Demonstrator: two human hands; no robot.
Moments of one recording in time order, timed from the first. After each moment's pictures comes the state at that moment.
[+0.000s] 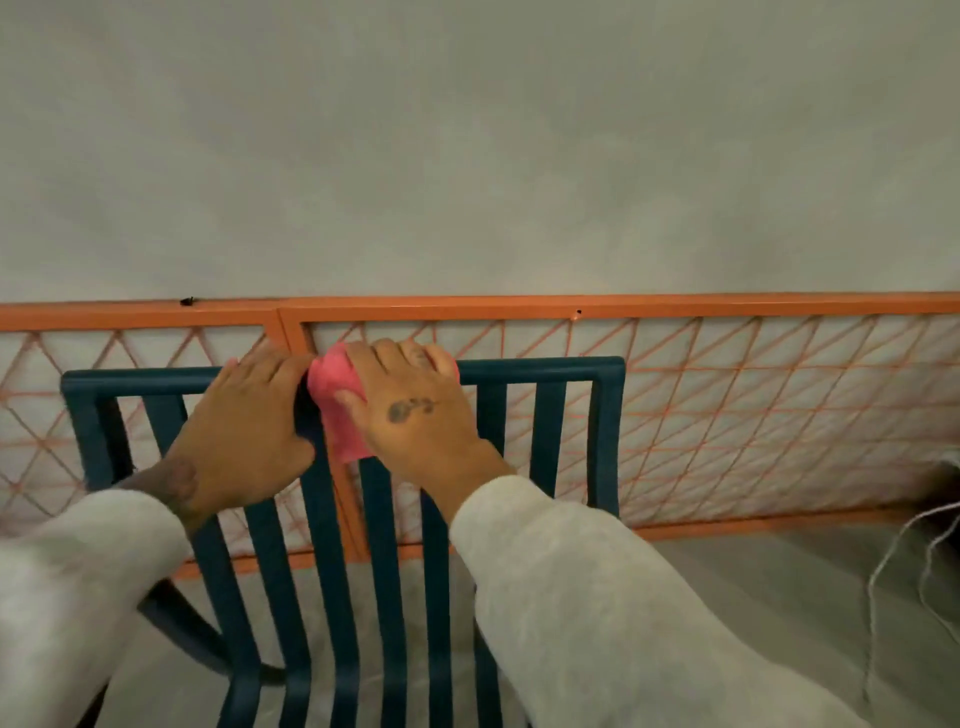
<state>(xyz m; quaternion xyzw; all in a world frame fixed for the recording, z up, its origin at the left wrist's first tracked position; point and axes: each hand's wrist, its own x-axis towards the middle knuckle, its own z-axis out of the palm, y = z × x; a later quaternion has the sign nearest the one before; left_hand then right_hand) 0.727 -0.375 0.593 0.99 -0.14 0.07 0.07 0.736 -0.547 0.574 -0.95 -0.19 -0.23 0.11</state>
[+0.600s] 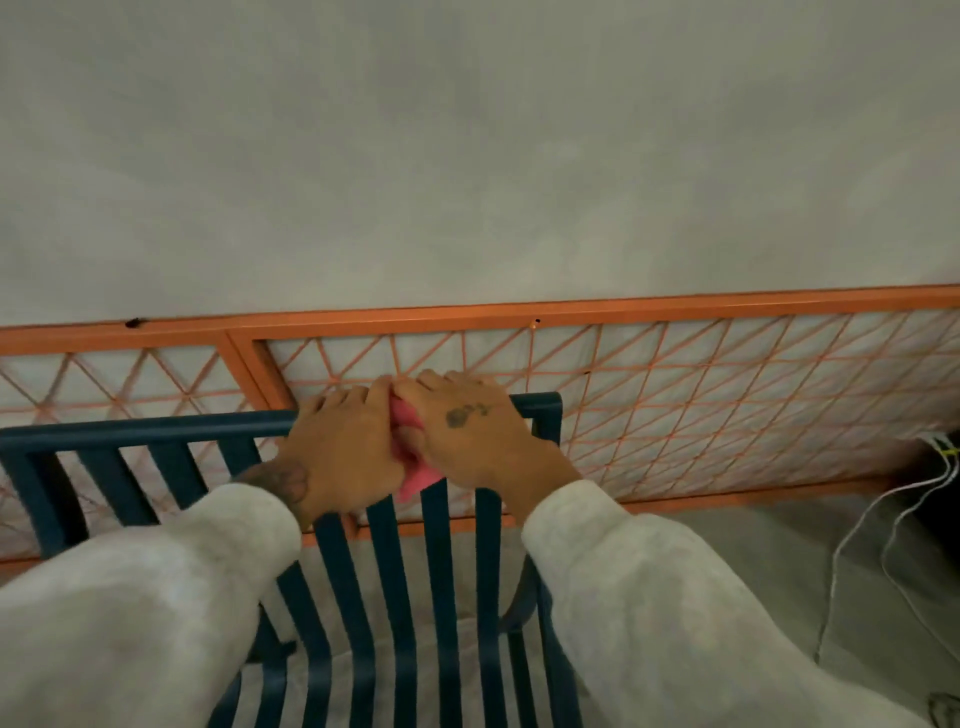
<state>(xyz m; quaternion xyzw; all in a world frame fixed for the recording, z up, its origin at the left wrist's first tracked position) 0.745 -0.511 0.629 0.98 -0.17 -0.06 0.06 0.755 -0.667 0.606 -0.97 -0.22 -0.05 0.11</state>
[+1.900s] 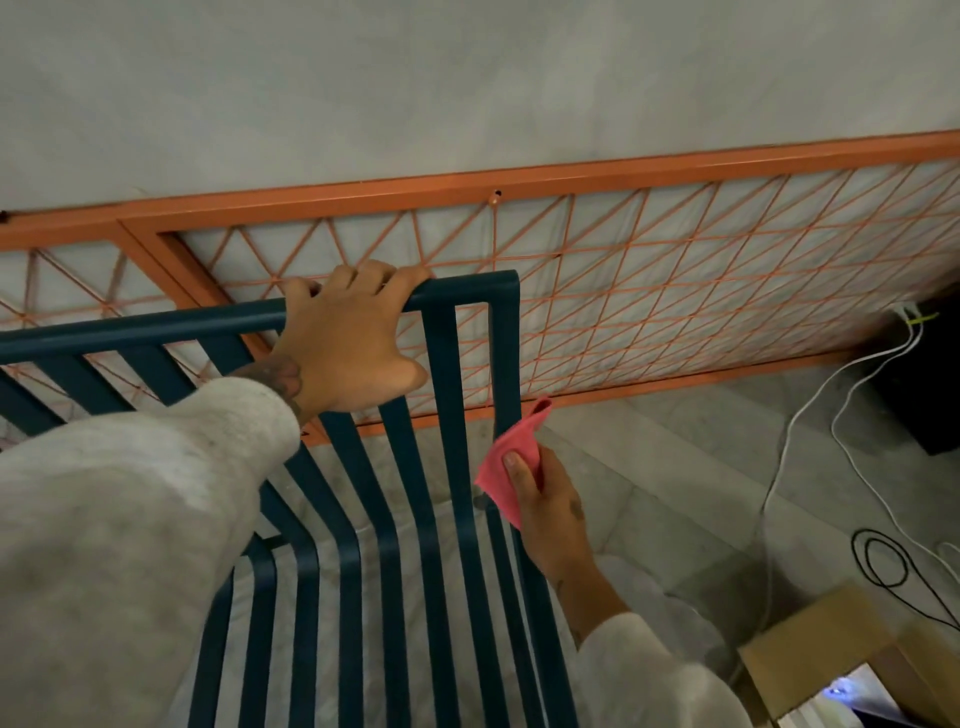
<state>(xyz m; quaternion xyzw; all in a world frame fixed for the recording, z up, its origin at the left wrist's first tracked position) 0.754 -0.562 0.608 0.97 -0.23 -0.03 0.04 0.607 -0.735 0.449 -0.75 0.24 0.05 0.61</state>
